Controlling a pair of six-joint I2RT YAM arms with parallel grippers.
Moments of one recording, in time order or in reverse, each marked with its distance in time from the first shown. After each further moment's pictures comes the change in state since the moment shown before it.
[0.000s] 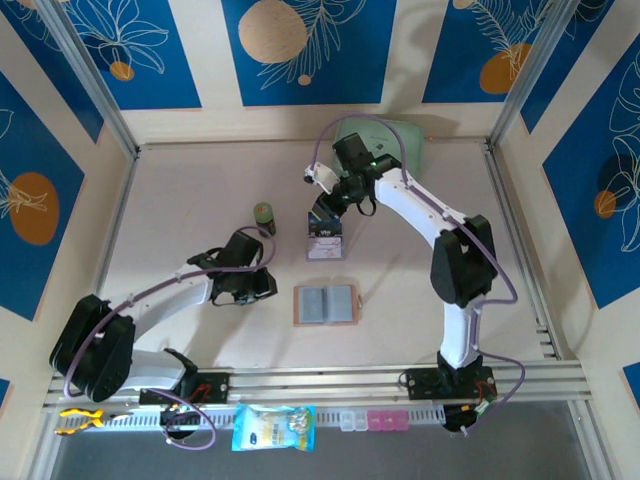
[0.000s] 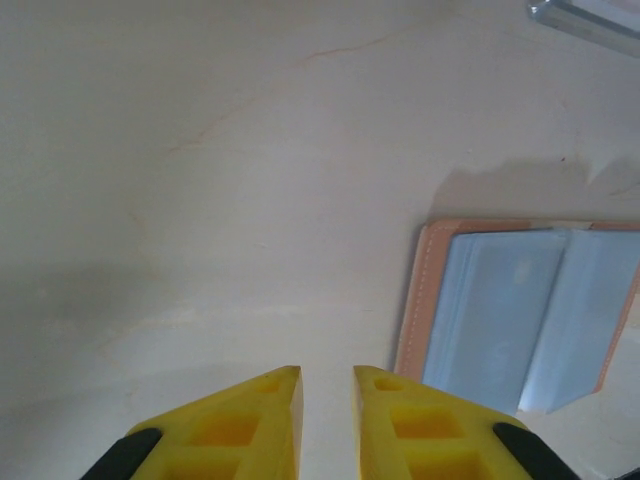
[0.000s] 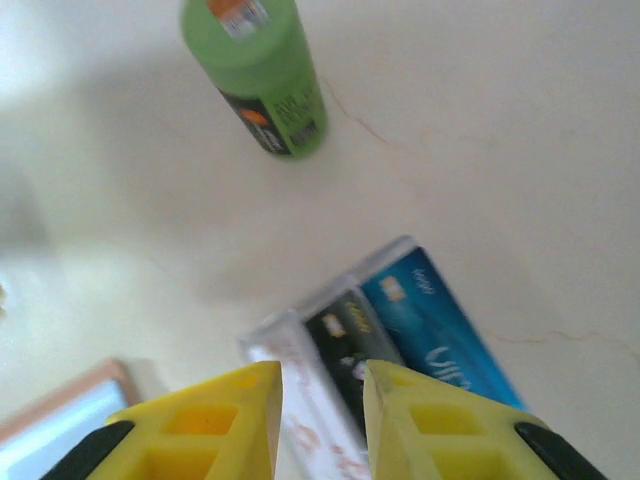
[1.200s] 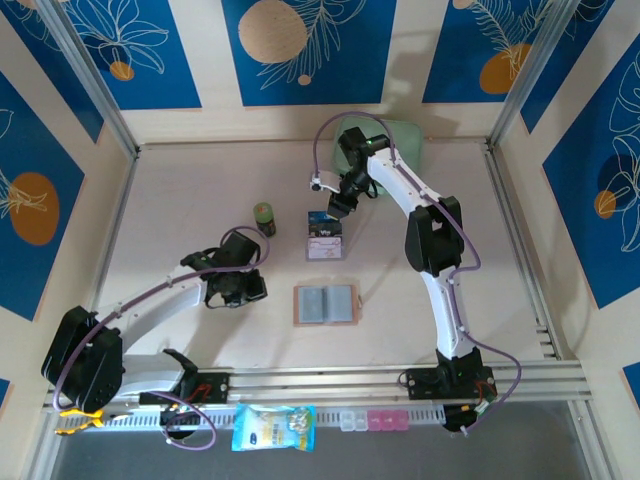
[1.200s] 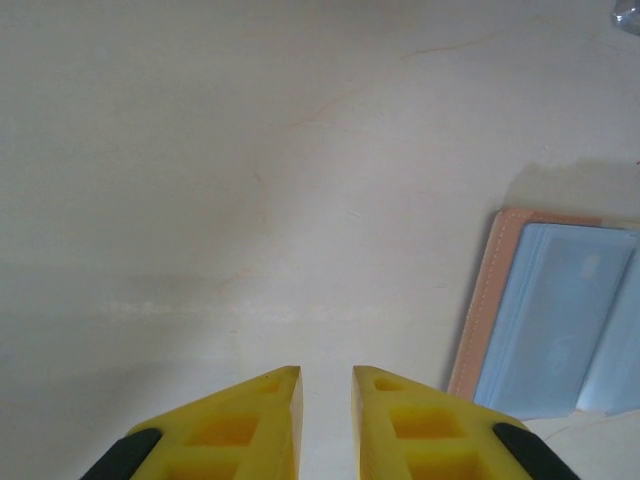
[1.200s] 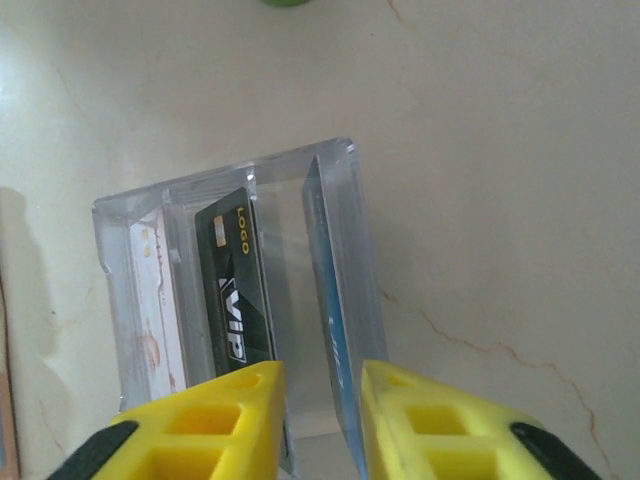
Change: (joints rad) left arm -0.005 -0.068 0.036 -0.186 -0.126 -0.019; right arm -0.120 0.422 0.492 -0.428 -0.052 -0.597
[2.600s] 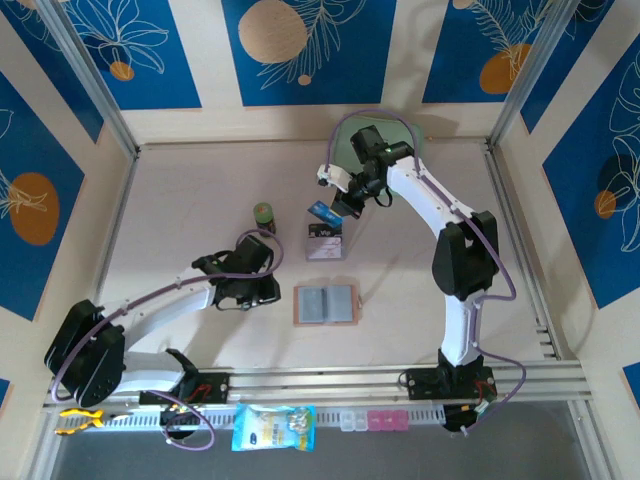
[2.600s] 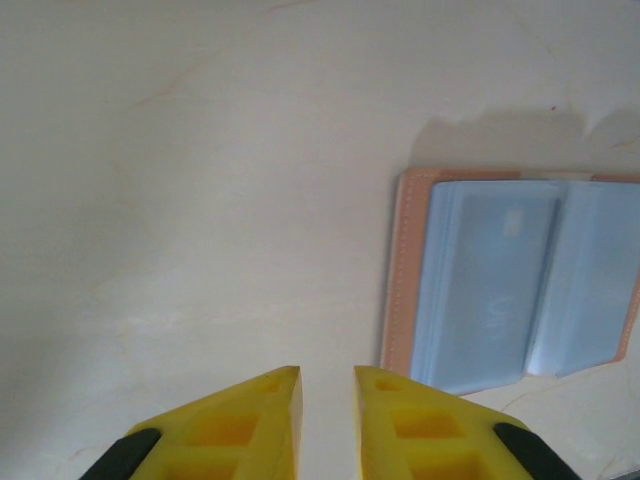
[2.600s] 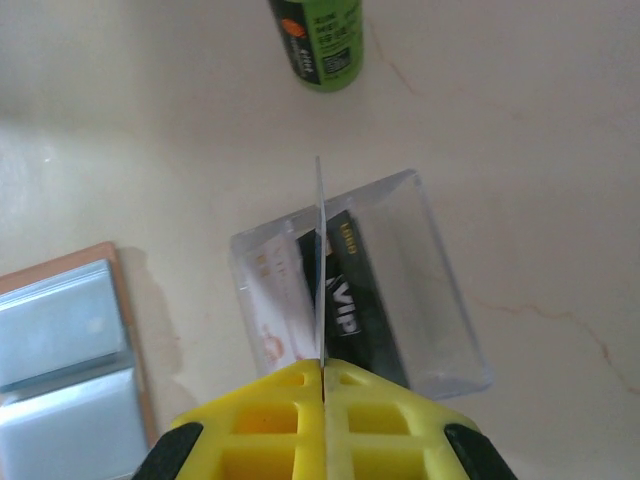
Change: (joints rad) left arm -0.102 0.023 0.007 0.072 0.012 -0.008; right arm 0.005 -0.322 -0.328 0.172 -0.053 0.195
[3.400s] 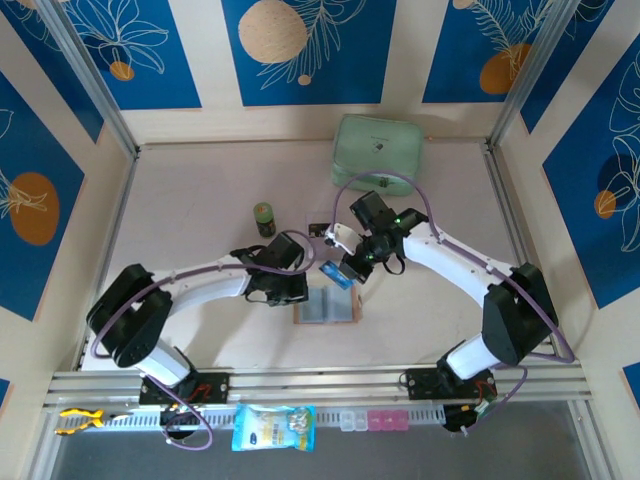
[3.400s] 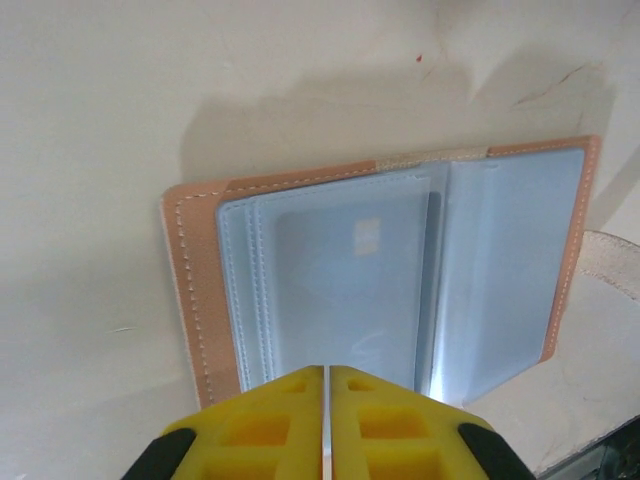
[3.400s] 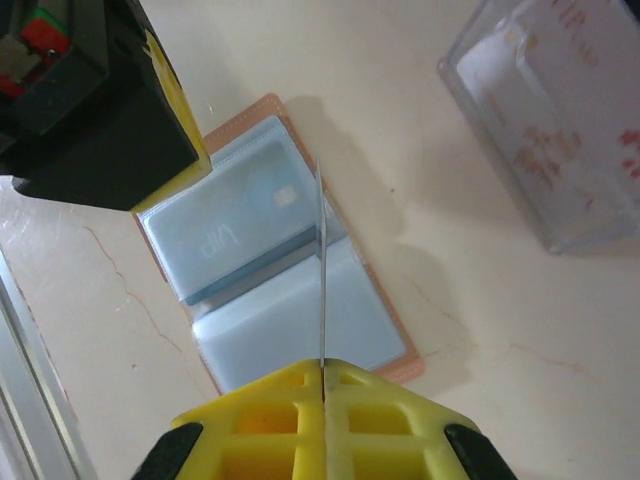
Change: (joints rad) left arm -0.106 0.268 0.121 0.156 0.113 -0.018; right arm 0.193 -0.505 -0.718 0.224 0.145 0.367
